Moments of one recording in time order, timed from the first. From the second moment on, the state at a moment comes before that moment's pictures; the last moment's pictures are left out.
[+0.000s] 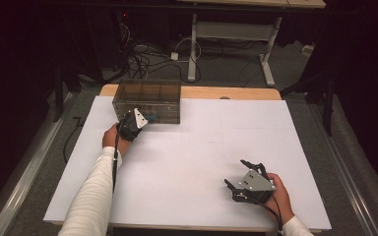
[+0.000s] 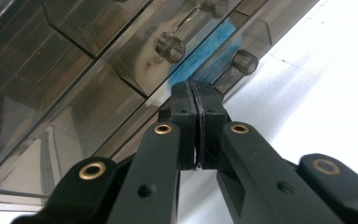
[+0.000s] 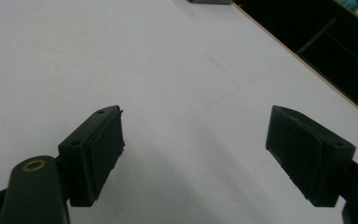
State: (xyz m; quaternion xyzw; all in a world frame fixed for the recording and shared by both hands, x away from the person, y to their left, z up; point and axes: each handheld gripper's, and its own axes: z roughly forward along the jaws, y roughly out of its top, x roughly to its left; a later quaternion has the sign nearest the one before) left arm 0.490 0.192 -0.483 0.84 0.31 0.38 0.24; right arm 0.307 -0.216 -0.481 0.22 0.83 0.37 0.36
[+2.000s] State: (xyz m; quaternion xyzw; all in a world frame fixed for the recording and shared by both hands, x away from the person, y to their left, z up) left arm 0.474 0.191 -0.473 0.82 0.33 0.38 0.28; right arm 0.306 -0.214 -0.482 0.22 0.83 0.37 0.35
